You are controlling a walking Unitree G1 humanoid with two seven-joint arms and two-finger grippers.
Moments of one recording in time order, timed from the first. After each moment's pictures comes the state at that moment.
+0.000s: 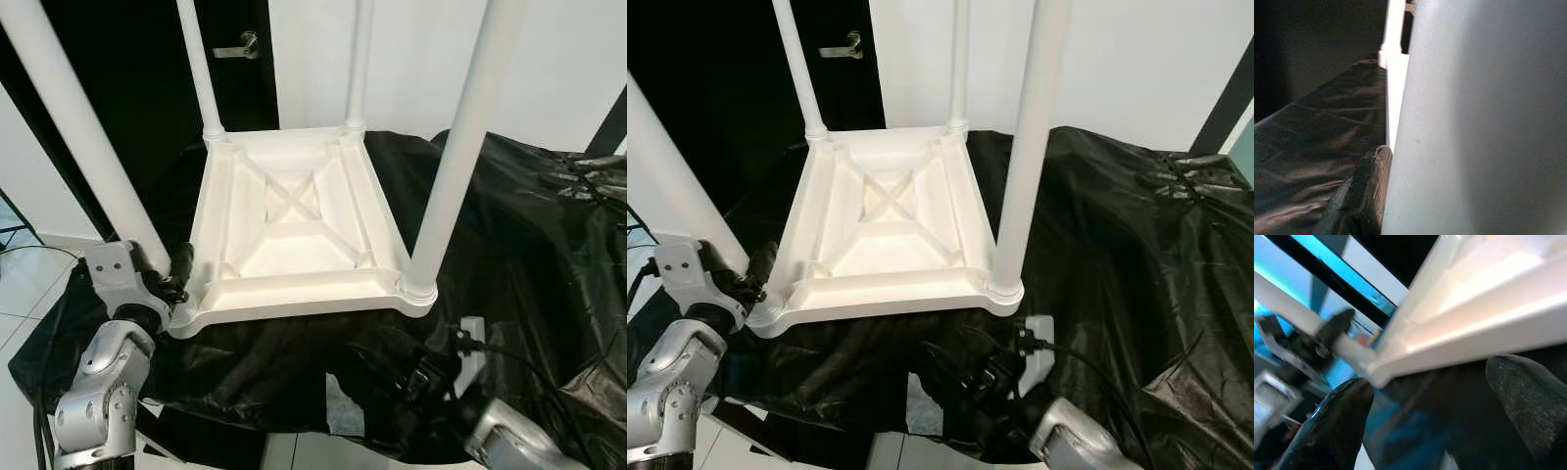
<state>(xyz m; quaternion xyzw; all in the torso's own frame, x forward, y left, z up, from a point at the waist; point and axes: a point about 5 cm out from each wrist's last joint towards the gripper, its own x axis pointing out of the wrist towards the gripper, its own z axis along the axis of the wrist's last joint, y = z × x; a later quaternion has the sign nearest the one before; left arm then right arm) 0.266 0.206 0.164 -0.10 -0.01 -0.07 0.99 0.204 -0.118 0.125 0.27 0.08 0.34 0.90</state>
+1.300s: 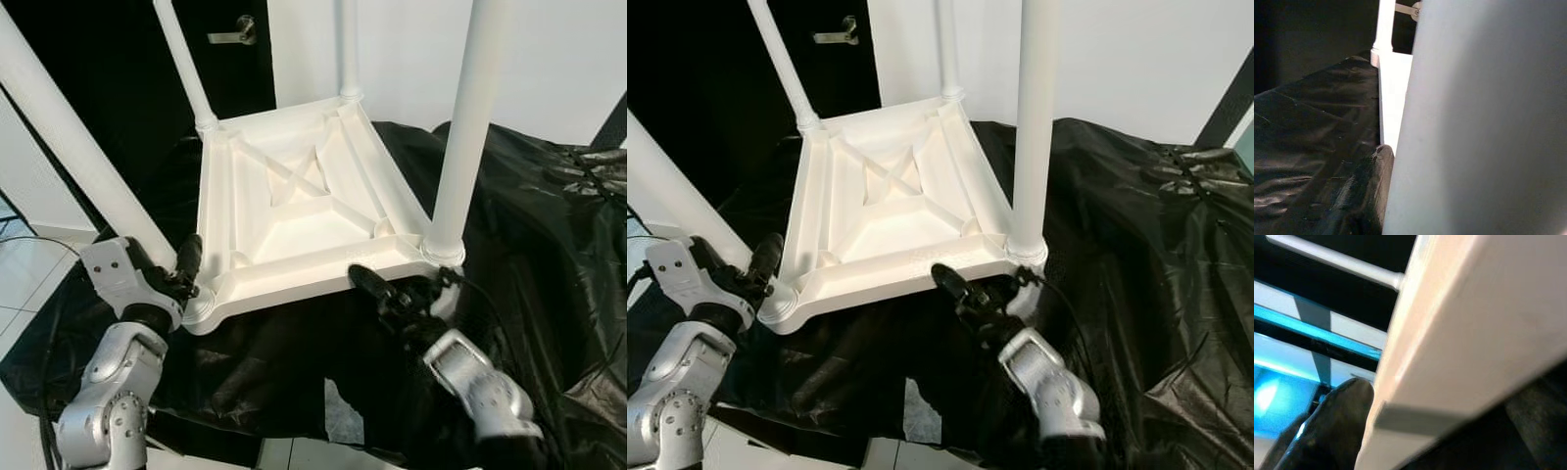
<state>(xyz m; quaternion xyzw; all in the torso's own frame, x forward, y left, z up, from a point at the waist) 0.250 0.190 0.181 -0.17 -0.03 -0.06 0.98 0.293 -0.111 0.107 0.43 0.06 0.24 0.87</state>
